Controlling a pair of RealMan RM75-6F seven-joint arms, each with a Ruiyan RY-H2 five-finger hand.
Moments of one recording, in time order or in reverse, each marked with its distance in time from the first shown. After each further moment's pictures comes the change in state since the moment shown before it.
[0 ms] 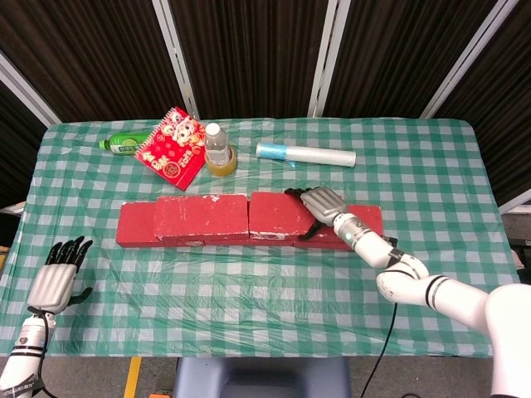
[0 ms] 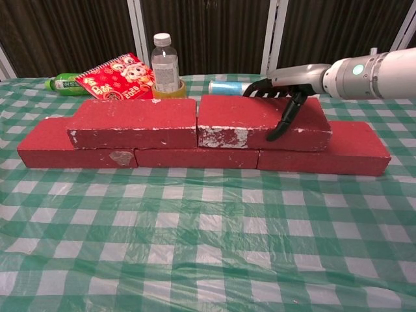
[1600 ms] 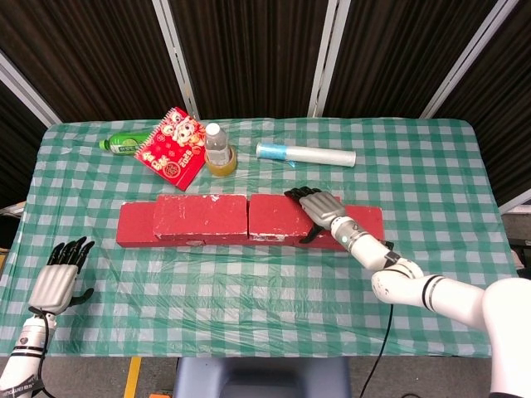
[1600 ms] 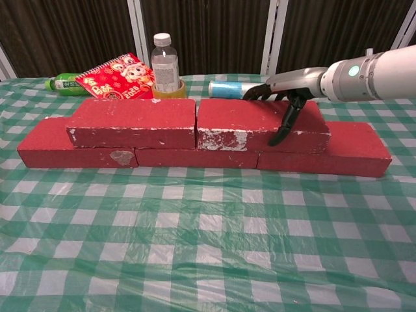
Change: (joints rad) left arm -0.001 0.006 0.003 -0.006 0.009 -0.006 -0.013; right arm 0.055 0.034 -0.058 -0.091 0.249 0.010 -0.195
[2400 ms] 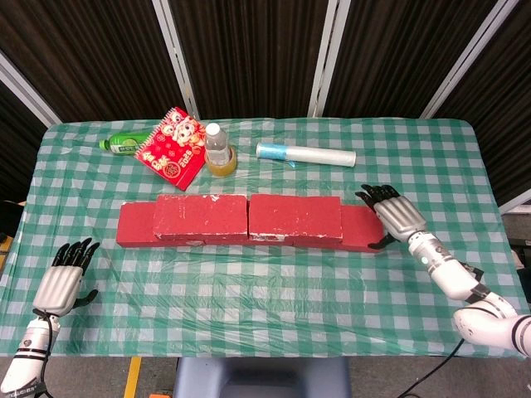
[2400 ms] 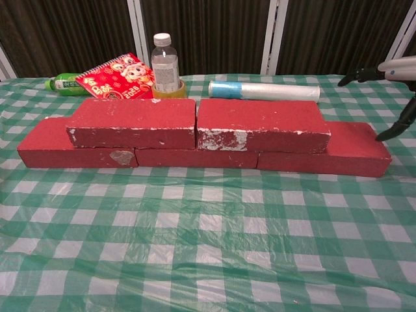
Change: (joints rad) left arm 0.002 -0.005 0.009 -0.018 0.024 0.015 0.018; right arm -0.306 0.272 -0.123 -0.150 -0.315 0.293 0.117
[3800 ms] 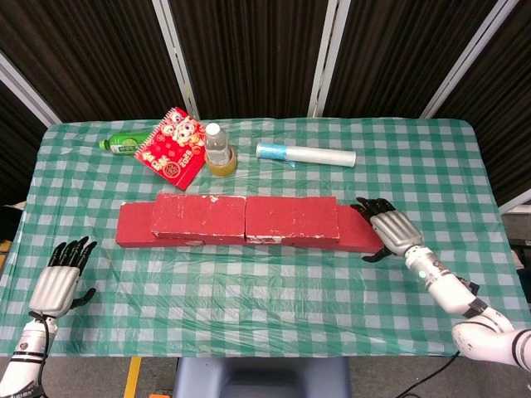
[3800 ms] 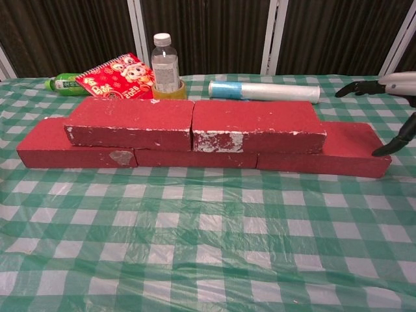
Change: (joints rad) left arm 0.017 0.018 -0.001 -0.028 0.020 0.057 0.014; right arm -0.088 -0.014 0.023 -0.074 -0.044 0.072 0.007
